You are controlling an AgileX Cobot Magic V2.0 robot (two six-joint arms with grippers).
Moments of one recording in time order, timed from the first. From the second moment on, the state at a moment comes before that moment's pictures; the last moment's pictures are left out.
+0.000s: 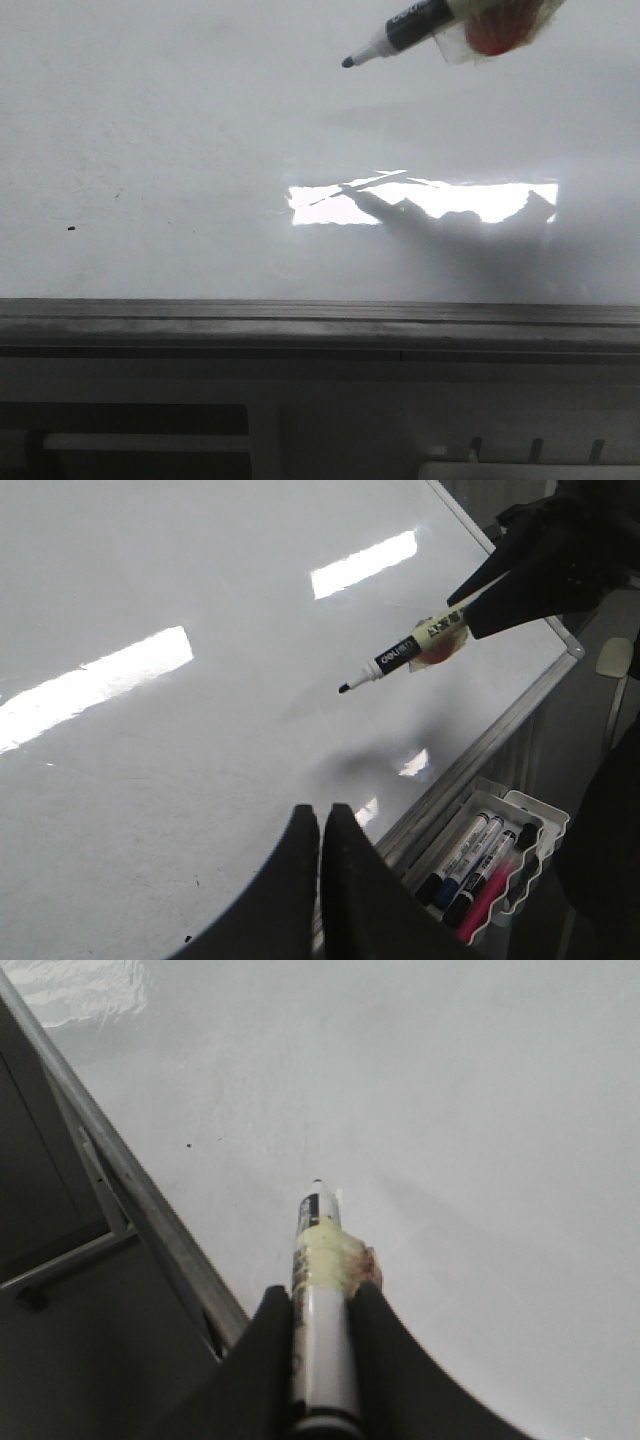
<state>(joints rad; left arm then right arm) -0.60 0.33 -0.49 -0.64 0.47 0.73 0.46 0.80 -0.67 0.67 0.41 -0.82</state>
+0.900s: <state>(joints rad) -0.60 0.33 -0.49 -0.67 0.48 0.73 0.45 0.62 -0.79 0.32 0.61 -0.69</state>
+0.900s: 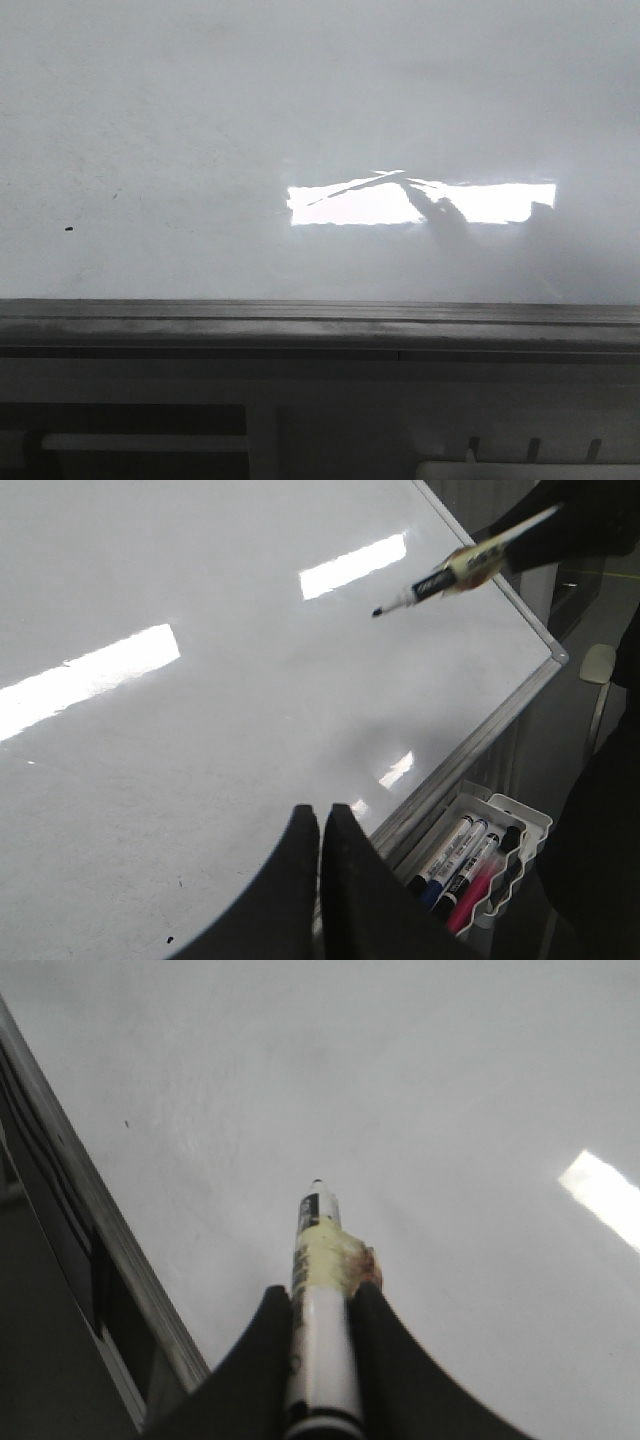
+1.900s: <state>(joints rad) -0.60 0.33 -0.49 -0.67 0.48 0.73 0.45 0.70 -0.75 0.31 0.61 -0.23</state>
